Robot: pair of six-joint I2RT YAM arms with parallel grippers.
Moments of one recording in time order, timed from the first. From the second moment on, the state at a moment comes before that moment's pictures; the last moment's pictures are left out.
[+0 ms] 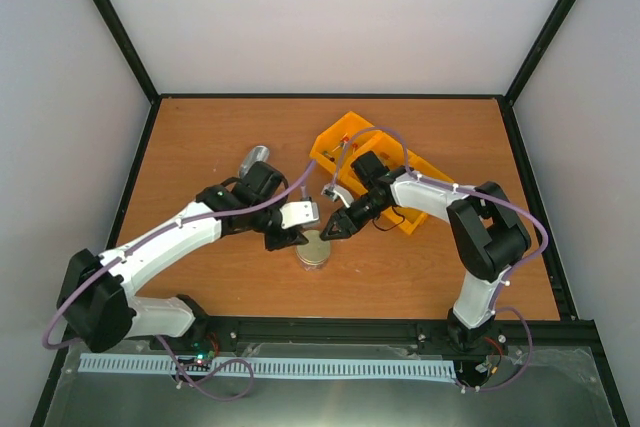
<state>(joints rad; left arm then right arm) -0.68 1.26 0.95 -0.71 0.44 0.57 0.58 1.79 1.10 -0.59 -0.89 -0.16</state>
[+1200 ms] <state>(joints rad) -0.67 1.29 0.87 -0.68 0.41 0.57 0.58 1.82 1.11 -0.58 -0.91 -0.15</state>
